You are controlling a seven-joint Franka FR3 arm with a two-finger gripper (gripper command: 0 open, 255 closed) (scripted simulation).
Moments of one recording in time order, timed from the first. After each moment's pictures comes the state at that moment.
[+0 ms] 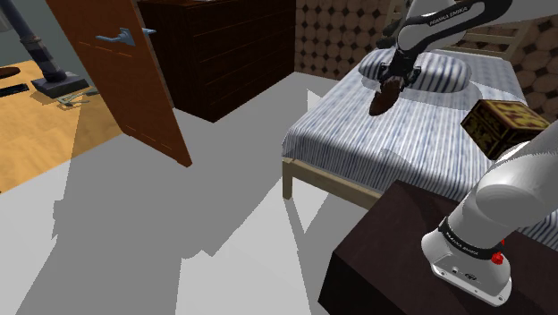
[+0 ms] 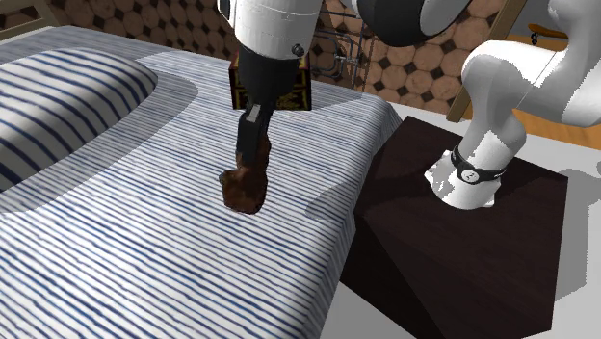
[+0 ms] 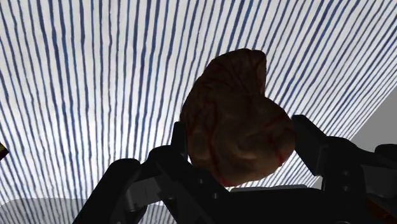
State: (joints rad) arm -0.10 -0.22 -0.50 -2.28 -0.25 2.31 0.61
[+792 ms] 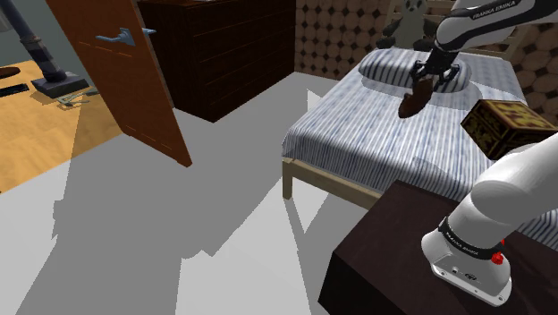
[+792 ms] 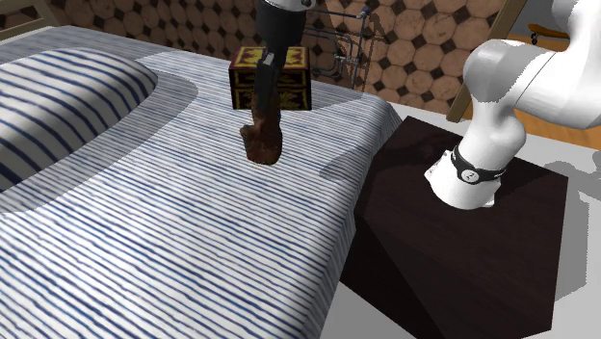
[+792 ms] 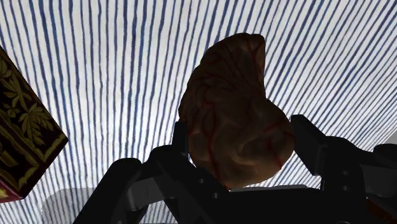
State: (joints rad) arm -0.20 -0.37 -0.61 -2.35 -0.32 2.27 0.43
